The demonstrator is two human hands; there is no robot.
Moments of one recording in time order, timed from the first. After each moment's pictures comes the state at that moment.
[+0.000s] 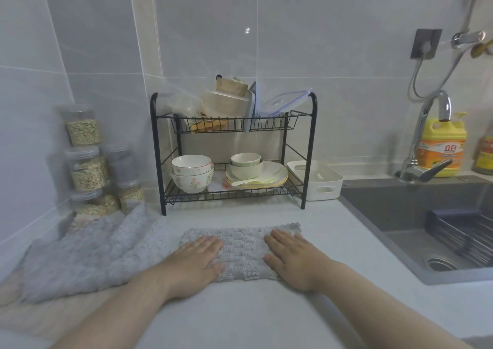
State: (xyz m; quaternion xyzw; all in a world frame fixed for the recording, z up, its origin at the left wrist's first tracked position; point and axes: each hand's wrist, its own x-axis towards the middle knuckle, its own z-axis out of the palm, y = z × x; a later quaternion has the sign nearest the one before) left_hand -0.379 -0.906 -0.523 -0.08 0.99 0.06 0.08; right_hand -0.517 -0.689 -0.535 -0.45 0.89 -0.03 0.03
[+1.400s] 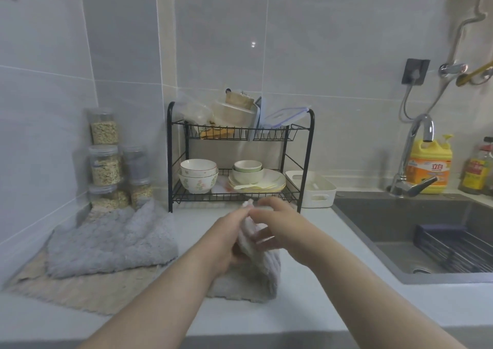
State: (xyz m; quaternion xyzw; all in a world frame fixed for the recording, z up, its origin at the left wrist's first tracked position) left_hand -0.372 -0.807 -0.453 -0.21 0.58 0.79 -0.06; right_hand -0.426 -0.695 -0.426 -0.25 0.73 -0.59 0.23
